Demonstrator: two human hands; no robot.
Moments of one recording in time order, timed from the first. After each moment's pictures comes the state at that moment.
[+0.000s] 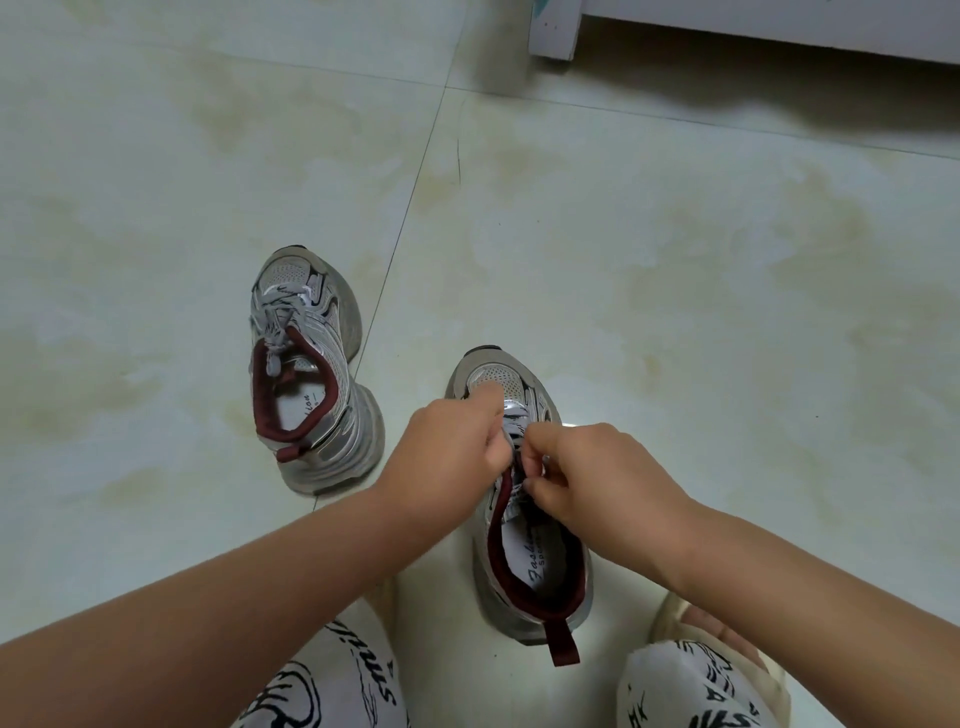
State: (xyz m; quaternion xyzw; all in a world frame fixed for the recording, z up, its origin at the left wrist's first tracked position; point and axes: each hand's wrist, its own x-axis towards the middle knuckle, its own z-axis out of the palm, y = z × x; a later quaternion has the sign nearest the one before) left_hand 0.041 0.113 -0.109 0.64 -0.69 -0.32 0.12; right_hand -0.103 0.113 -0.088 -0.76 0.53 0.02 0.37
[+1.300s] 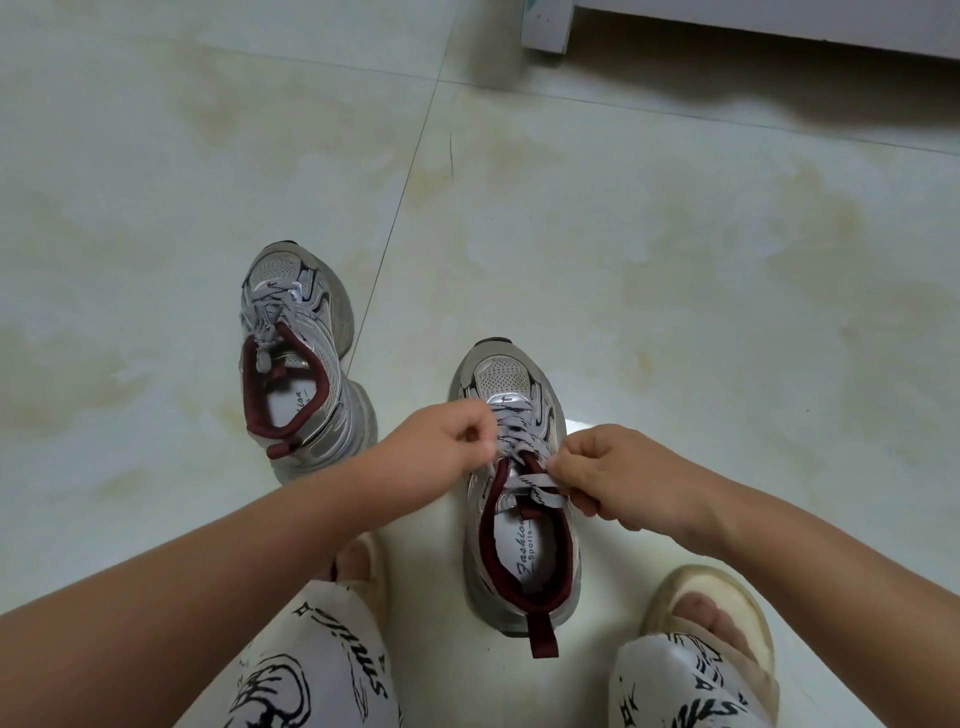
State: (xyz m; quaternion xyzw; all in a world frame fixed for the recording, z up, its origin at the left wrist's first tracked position) left_hand 0.058 0.110 -0.119 0.57 -0.55 -0.60 0.10; right_hand -0.127 0.104 -0.091 -0.54 0.59 0.04 0.60
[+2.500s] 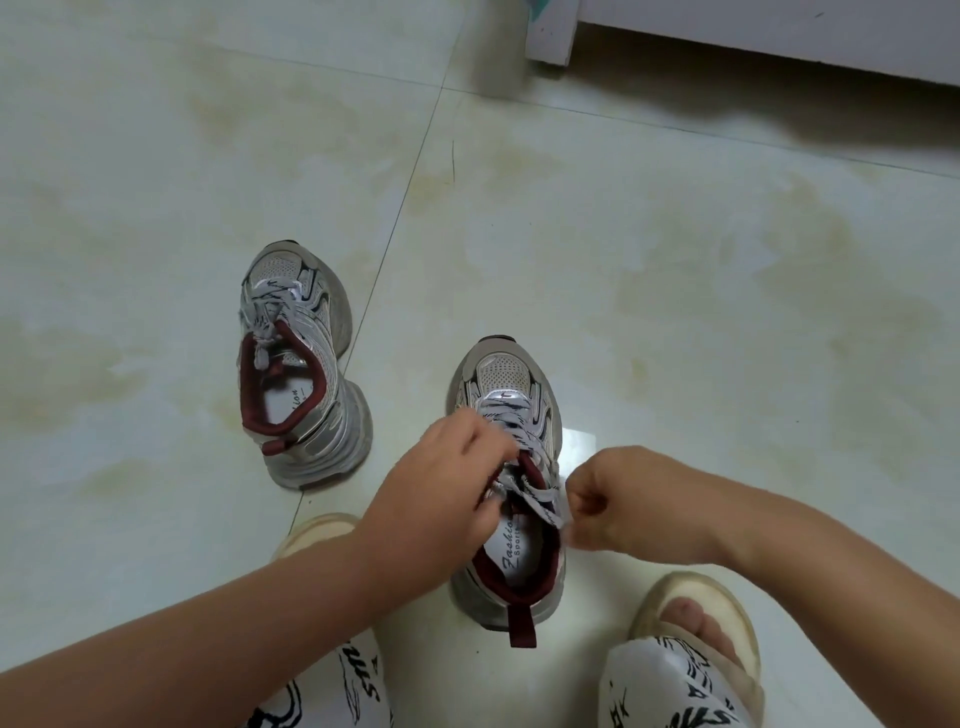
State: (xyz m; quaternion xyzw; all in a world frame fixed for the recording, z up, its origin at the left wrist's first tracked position) left_hand 0.042 0.145 -0.121 0.56 -0.78 -0.26 0.11; right_hand -0.133 0.103 -0.072 -0.71 0.48 0.23 0.46
